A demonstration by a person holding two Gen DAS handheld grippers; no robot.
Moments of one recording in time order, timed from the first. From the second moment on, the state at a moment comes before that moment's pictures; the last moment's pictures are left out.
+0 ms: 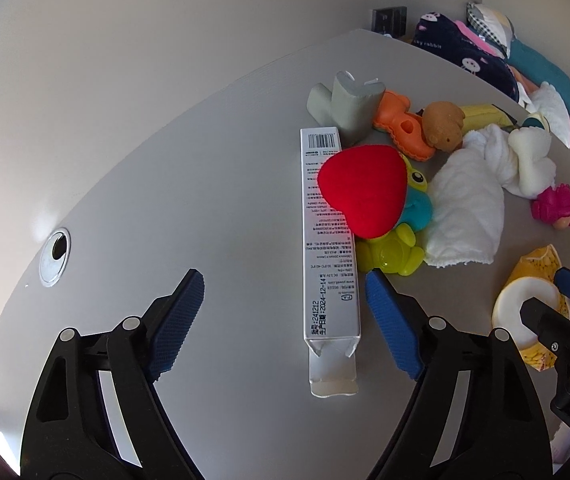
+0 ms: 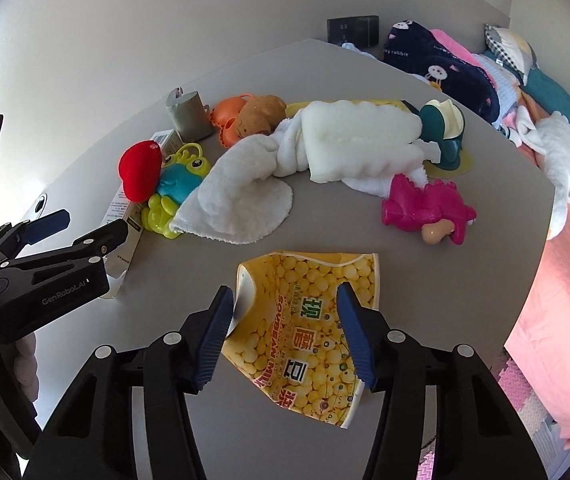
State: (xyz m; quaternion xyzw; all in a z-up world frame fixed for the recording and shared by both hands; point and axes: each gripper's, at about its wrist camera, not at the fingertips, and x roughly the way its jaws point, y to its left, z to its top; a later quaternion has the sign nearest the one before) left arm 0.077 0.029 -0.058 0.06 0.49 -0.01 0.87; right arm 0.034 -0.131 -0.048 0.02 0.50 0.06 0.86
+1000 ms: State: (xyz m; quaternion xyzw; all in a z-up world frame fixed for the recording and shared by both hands) left arm 0.063 0.057 -0.026 0.00 0.44 0.00 0.90; right arm 0.022 -0.133 -0.019 0.04 0.45 0.13 0.88
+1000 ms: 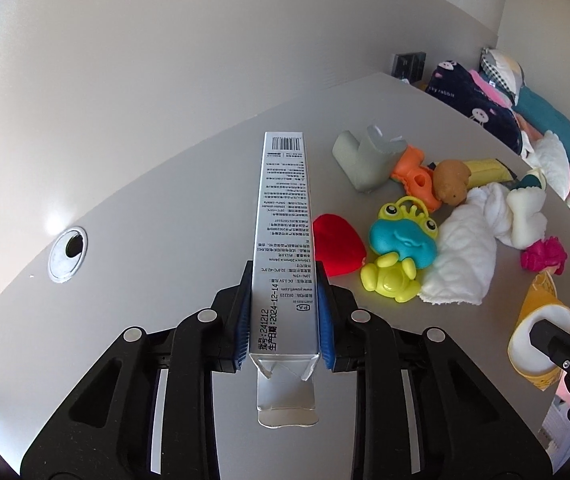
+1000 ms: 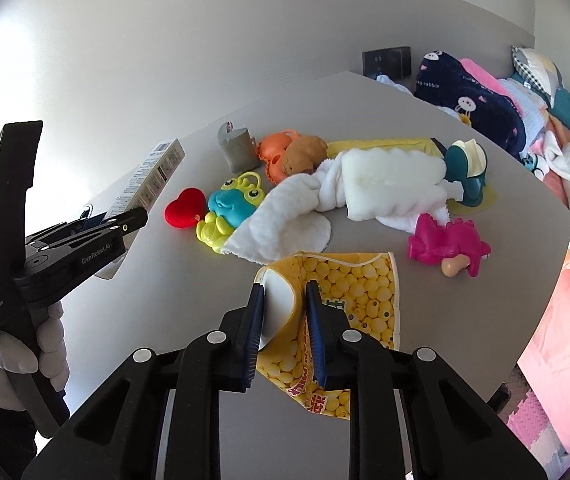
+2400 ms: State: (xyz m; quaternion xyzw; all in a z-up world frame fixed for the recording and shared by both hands) left arm -0.001 -0.155 0.030 0.07 0.39 -0.17 0.90; right arm -0.075 -0.324 0.024 0.11 0.39 0.00 0.91
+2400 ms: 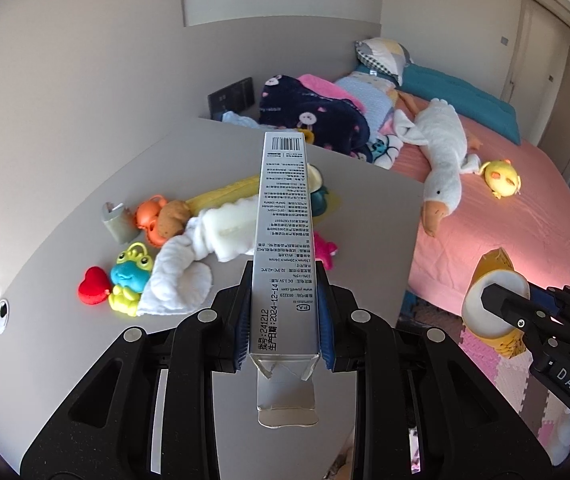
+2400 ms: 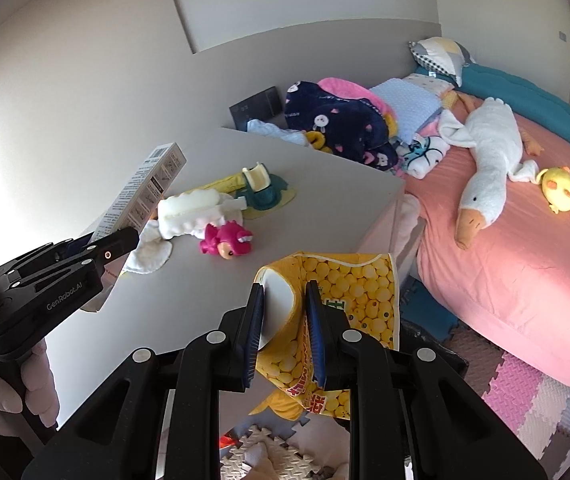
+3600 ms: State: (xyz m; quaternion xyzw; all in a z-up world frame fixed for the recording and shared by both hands) left arm -0.043 -0.324 0.002 0.18 0.40 -0.35 0.83; right arm -0.141 -0.501 0.015 0.20 0.36 -0.21 0.88
